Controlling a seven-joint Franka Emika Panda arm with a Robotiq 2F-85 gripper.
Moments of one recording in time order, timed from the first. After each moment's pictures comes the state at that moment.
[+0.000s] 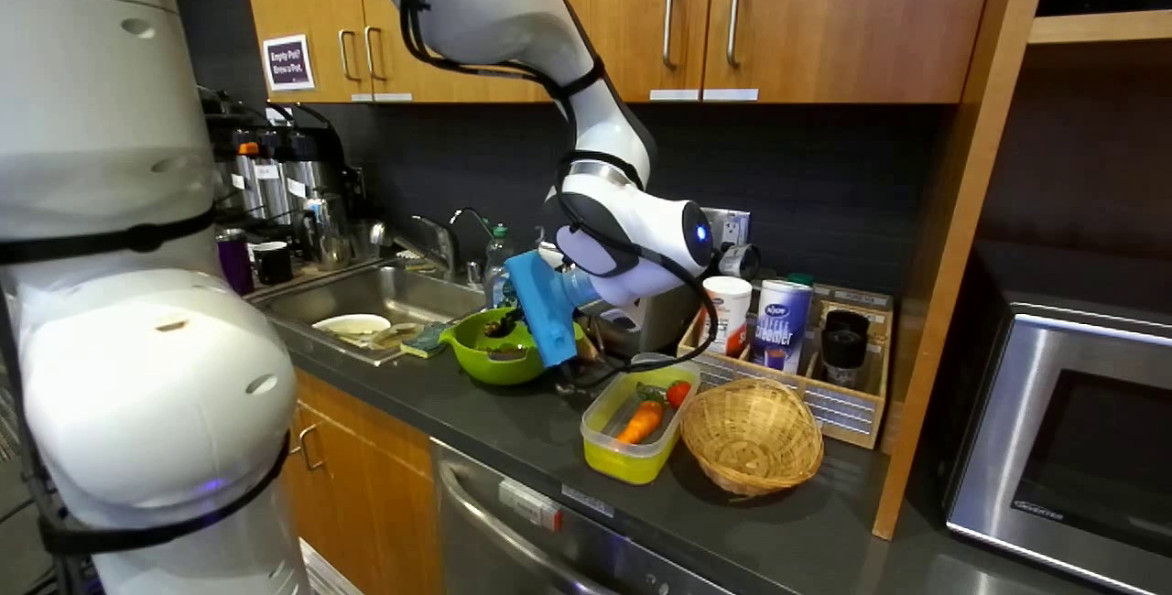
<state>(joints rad) -0.15 -0.03 -0.18 -2.54 1.10 1.93 -0.89</state>
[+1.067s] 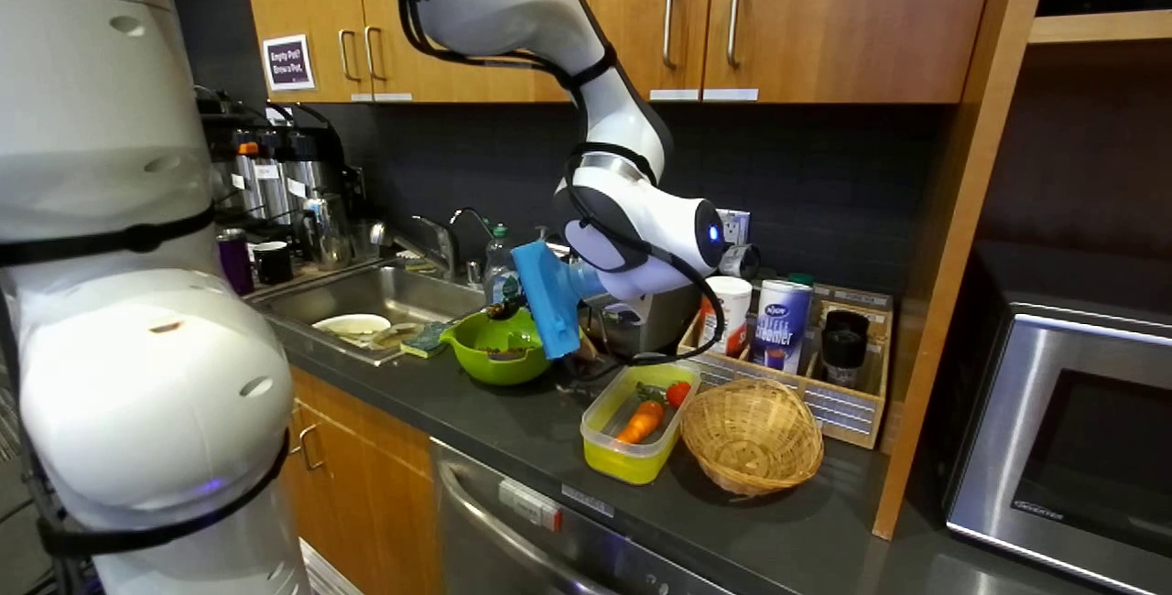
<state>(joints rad) -0.17 -0.05 -0.19 -2.53 1.13 1.86 -0.90</state>
